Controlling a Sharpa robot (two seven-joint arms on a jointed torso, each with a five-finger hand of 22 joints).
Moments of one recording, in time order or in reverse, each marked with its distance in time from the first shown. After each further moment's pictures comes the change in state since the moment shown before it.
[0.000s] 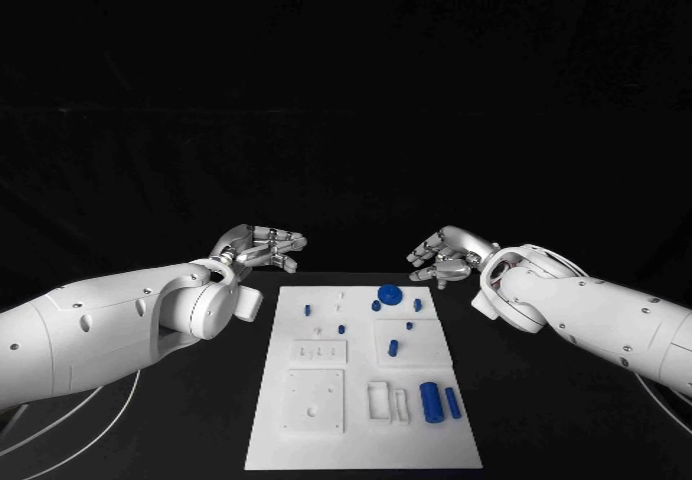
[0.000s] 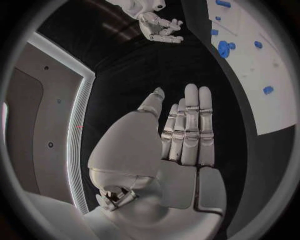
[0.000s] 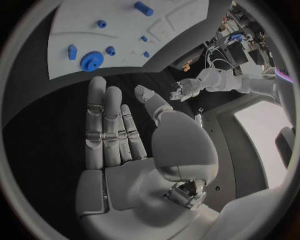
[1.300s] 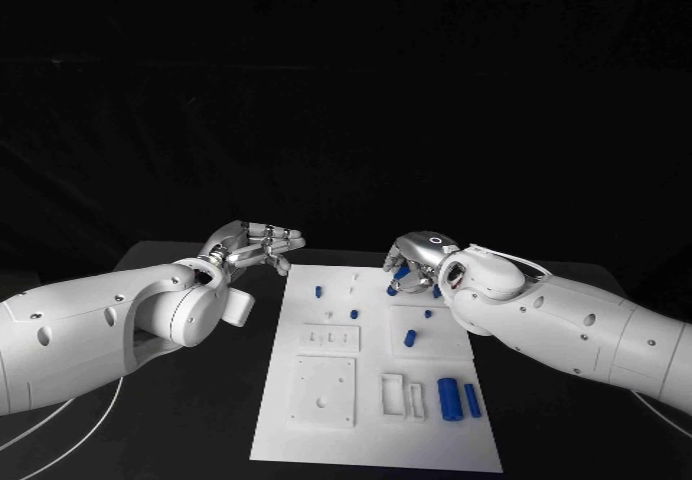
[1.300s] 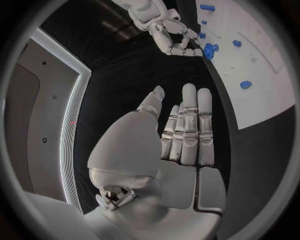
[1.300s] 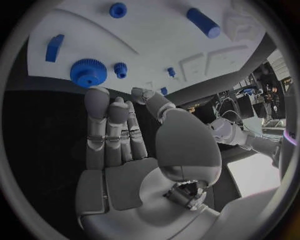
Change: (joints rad) left arm 0.030 -0.063 0.012 0.118 -0.051 0.003 -0.010; left_hand -0.018 -0.019 -0.020 -0.027 0.000 -0.033 0.006 0.000 0.000 -0.094 0.016 0.000 0.000 -0.022 0.001 0.123 0.027 0.032 0.000 0.000 0.186 0.100; right arm -0.004 0.093 -0.001 0.053 -0.545 -0.013 -0.261; right_hand -0.014 -0.061 0.190 0.011 0.071 0.089 -0.018 0.005 0.042 0.080 -0.034 0.053 0.027 0.082 -0.035 0.062 0.135 0.011 0.077 -0.042 0.137 0.298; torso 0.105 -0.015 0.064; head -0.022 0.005
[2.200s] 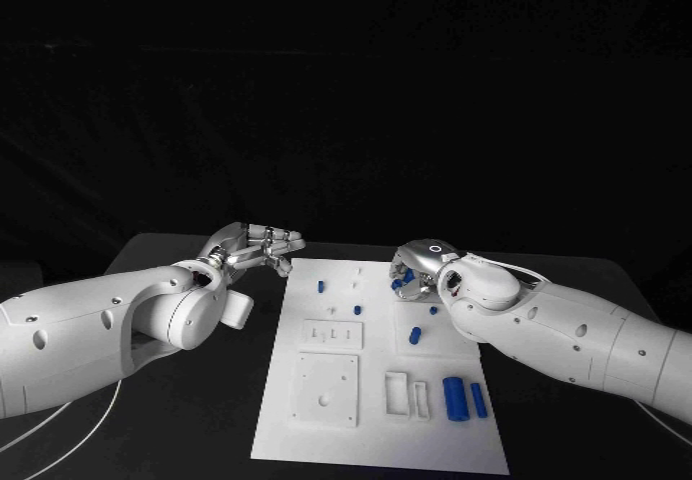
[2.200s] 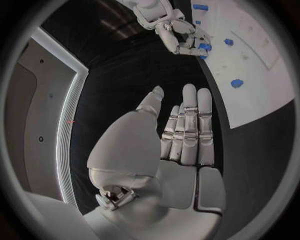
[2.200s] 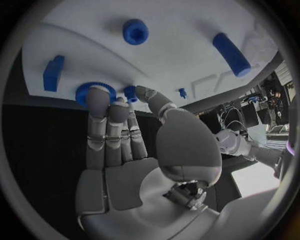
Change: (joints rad) left arm 0.000 -0.008 0.002 0.015 -0.003 0.000 -0.001; left_hand -0.008 -0.008 0.003 0.003 0.000 -0.008 0.003 0.000 0.000 -0.014 0.000 0.000 0.000 -0.010 0.003 -0.030 -0.032 -0.001 -0.011 0.004 -0.008 -0.034; right arm -0.021 0.012 -0.001 -0.024 -0.076 0.018 -0.058; right_hand -0.004 -0.004 -0.027 0.011 -0.073 -0.011 -0.001 0.000 -0.003 0.002 -0.002 0.000 -0.008 0.007 0.004 -0.002 0.000 0.006 0.000 0.001 -0.032 0.031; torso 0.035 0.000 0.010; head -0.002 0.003
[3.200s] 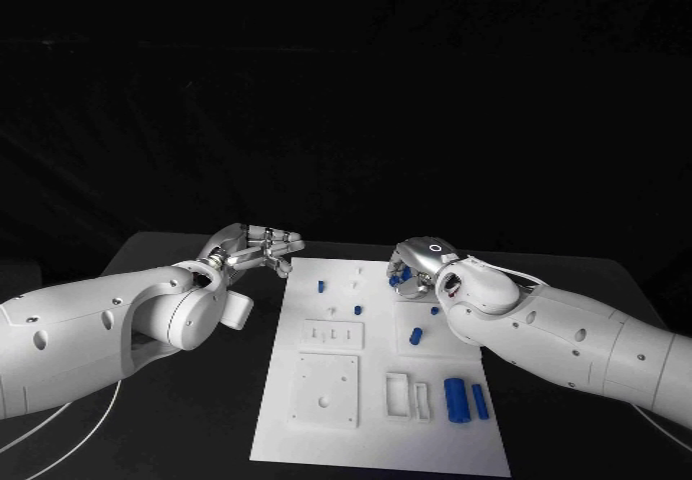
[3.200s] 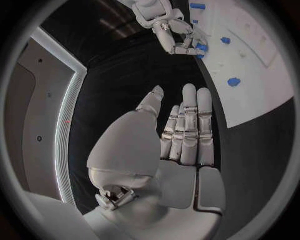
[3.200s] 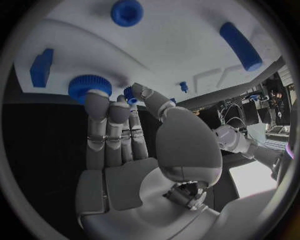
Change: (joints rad) left arm 0.002 0.000 0.000 -0.006 -0.001 0.001 -0.005; left_hand 0.000 0.000 0.000 0.000 0.000 0.000 0.000 0.000 0.000 0.000 0.000 0.000 0.000 0.000 0.000 0.000 -0.004 0.000 0.000 0.000 -0.005 -0.013; right arm -0.004 0.003 0.001 0.019 -0.005 -0.096 -0.021; right_hand 0.044 0.051 0.134 -0.032 -0.147 0.155 -0.032 -0.003 0.021 0.110 -0.027 0.013 0.033 0.005 -0.037 -0.018 0.011 -0.025 0.002 -0.031 0.006 0.097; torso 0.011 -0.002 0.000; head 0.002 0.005
